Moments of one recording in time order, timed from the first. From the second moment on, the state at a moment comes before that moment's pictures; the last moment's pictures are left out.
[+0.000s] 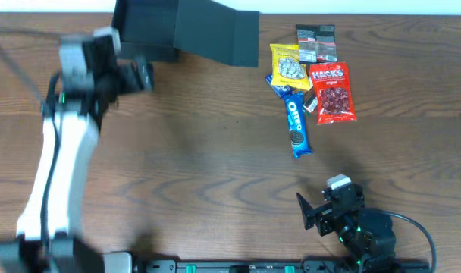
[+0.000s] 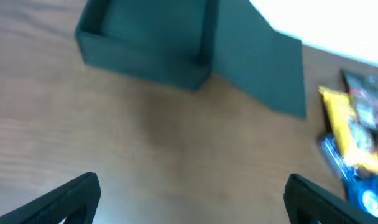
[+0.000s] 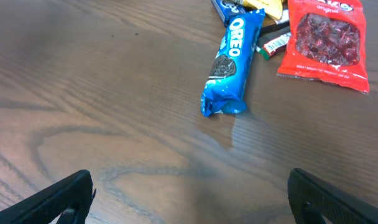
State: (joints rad) left arm 0.05 1.62 1.43 -0.62 0.23 -0.23; right arm 0.25 0.01 0.16 -0.67 -0.14 -0.05
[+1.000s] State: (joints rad) left arm 0.03 2.61 2.50 -0.93 0.13 -0.05; right arm 0.25 0.01 0.16 -0.67 -0.14 -0.05
